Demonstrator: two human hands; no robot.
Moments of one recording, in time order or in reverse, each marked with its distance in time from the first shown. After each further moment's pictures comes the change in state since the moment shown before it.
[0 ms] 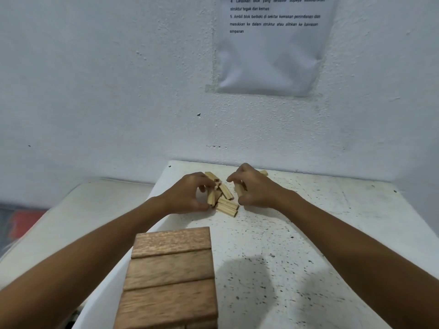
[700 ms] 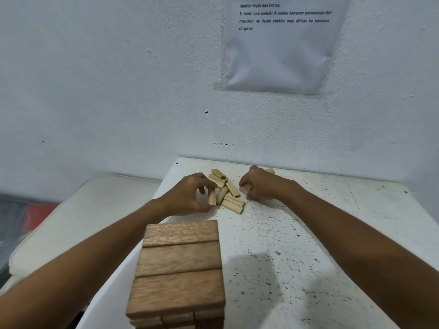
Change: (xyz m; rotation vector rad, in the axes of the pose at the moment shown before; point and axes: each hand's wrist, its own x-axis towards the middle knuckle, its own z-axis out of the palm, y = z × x) left_hand -0.019 -0.005 0.000 -0.031 0.012 -0.049; right_hand 0.020 0.006 -0.001 -0.187 -0.190 0.121
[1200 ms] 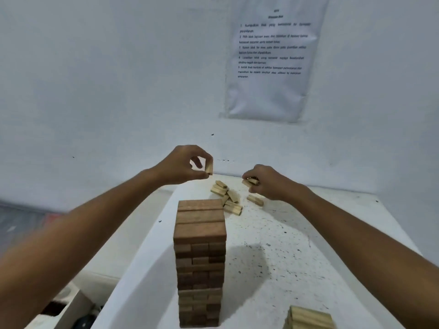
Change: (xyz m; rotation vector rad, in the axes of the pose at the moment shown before) left_hand -0.027 0.083 -0.108 0.020 0.174 0.023; right_hand -0.086 -0.040 -0.055 0.065 0.217 -0.055
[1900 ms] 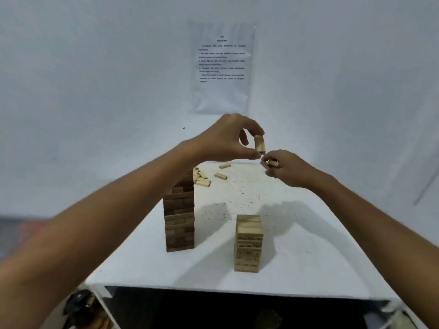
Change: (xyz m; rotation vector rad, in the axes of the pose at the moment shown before) left_hand -0.089 0.252 0.016 -0.015 -0.050 0.371; right_hand -0.227 -0.027 -0.057 0.160 0.255 0.214
